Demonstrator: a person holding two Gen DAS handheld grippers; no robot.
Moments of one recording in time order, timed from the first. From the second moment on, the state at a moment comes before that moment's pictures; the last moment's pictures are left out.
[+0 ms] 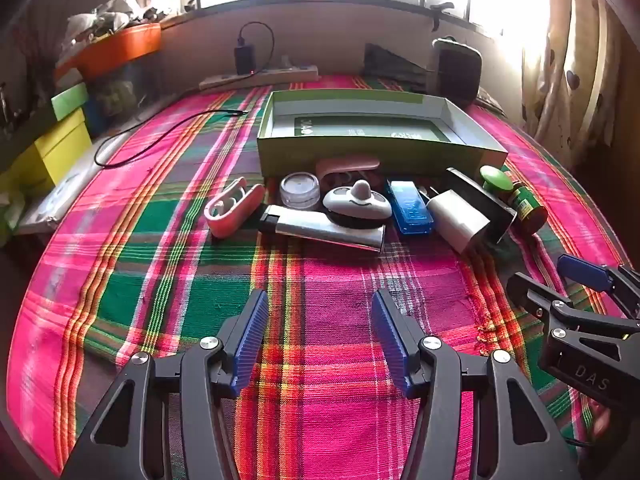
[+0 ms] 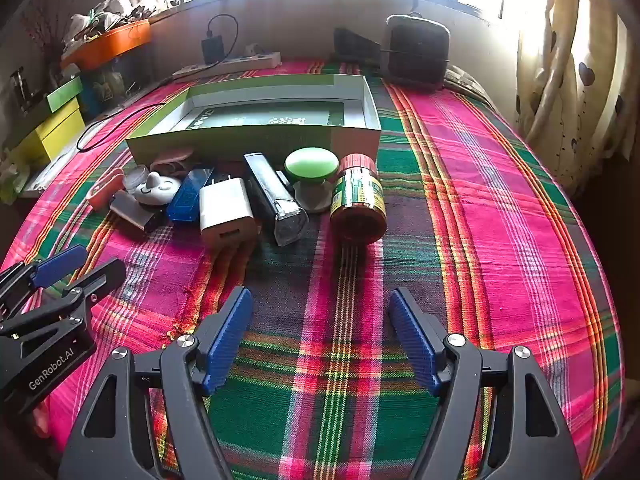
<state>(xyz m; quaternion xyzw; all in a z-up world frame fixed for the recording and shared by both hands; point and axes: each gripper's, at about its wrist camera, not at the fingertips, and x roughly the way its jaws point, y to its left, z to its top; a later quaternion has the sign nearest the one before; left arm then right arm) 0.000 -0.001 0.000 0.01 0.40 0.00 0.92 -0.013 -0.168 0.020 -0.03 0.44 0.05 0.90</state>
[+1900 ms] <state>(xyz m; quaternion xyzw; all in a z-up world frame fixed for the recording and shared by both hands) 0.000 0.001 -0.003 0.01 0.40 0.00 0.92 -0.013 -0.168 0.019 -0.03 0.44 0.05 0.90</state>
